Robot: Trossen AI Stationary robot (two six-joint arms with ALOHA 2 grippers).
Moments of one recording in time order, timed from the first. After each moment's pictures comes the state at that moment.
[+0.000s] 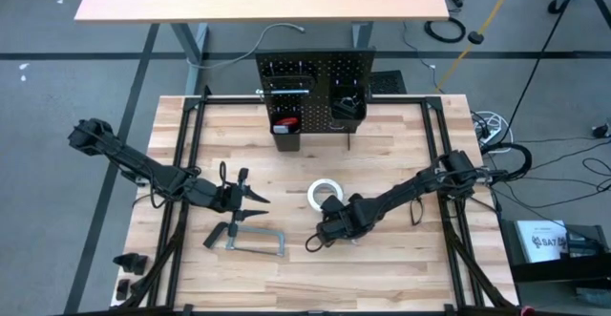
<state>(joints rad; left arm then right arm) -0.43 0.96 0.46 0.20 -0.28 0.01 0.35 2.01 1.30 -0.69 0.26 1.16</state>
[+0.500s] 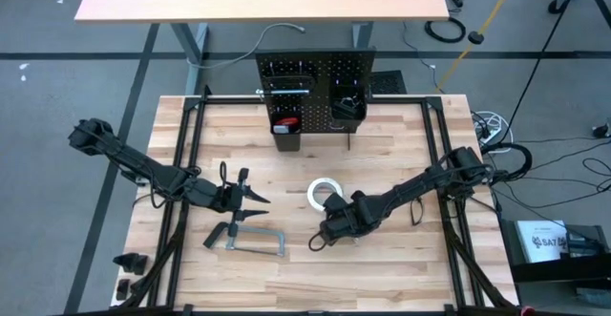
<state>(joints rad) -0.43 0.96 0.46 0.20 -0.28 0.01 0.36 1.93 1.29 -0.69 0.31 1.13</state>
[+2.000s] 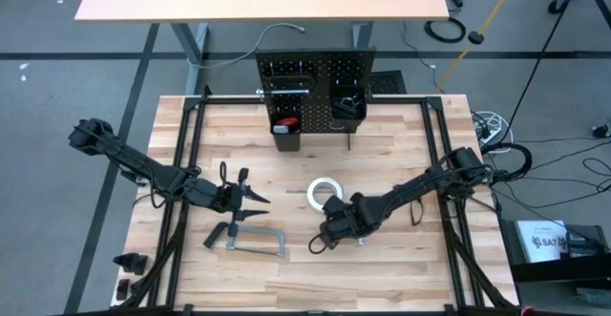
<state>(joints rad) -0.43 0.96 0.46 0.20 -0.28 0.01 0.36 1.93 1.30 -0.69 0.26 1.11</state>
